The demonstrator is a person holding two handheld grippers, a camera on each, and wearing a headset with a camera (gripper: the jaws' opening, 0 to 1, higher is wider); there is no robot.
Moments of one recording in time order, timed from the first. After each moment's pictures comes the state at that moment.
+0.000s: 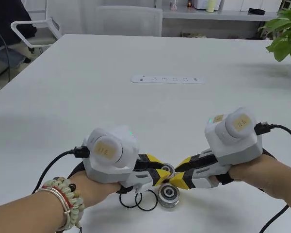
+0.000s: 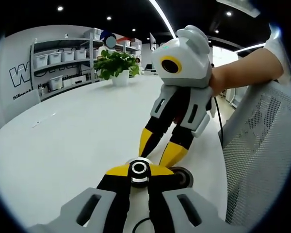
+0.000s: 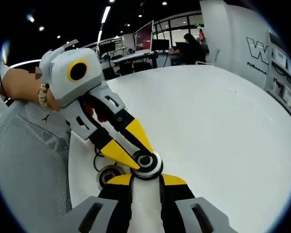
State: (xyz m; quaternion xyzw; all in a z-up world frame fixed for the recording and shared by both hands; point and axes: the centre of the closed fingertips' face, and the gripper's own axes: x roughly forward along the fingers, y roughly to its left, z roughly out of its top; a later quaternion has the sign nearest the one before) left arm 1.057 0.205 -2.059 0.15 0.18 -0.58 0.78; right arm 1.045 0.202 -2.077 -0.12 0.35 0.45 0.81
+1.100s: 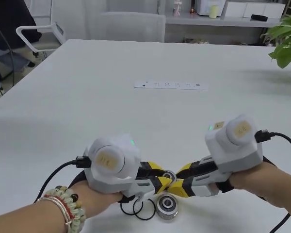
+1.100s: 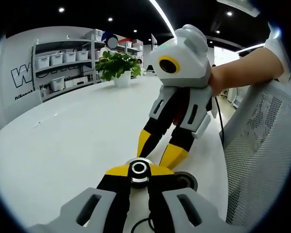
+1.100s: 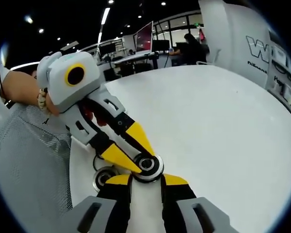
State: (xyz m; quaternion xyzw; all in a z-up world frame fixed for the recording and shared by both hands) left arm 1.057 0.205 -2.059 0.15 0.18 -0.57 0.79; right arm 1.047 0.206 -2.078 -0.12 0.35 0.46 0.81
